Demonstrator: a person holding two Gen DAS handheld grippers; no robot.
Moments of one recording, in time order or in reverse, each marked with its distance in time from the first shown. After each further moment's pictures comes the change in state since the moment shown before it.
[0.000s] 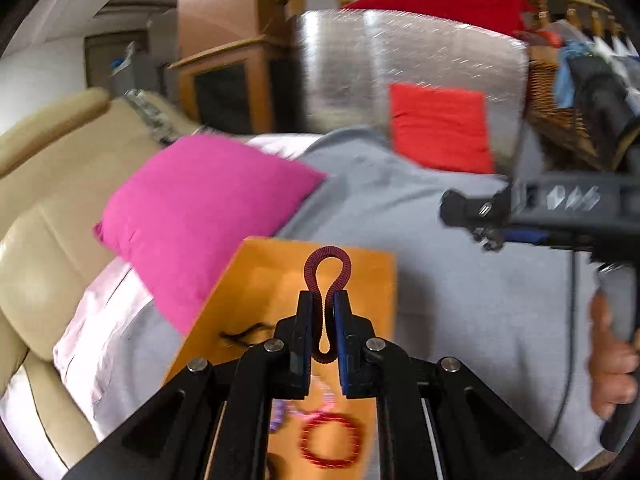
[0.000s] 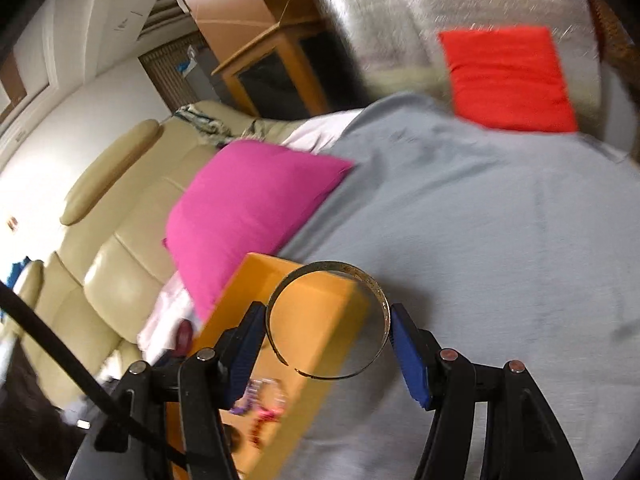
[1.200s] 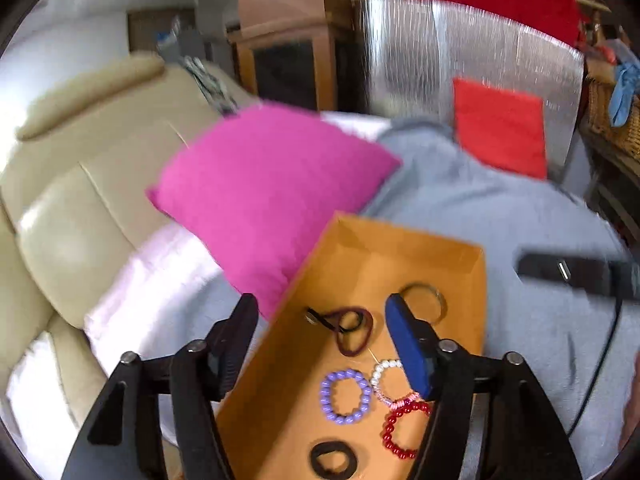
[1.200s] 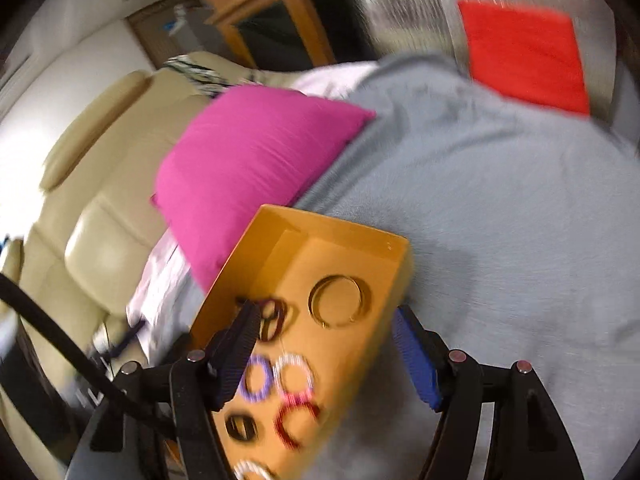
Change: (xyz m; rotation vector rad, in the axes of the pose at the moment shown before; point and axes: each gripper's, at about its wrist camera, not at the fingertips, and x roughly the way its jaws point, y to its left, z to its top) left arm -0.012 0.065 -0.005 -0.077 0.015 0.146; right arm 0.011 0.059 -0.030 -0.088 0.110 -0.109
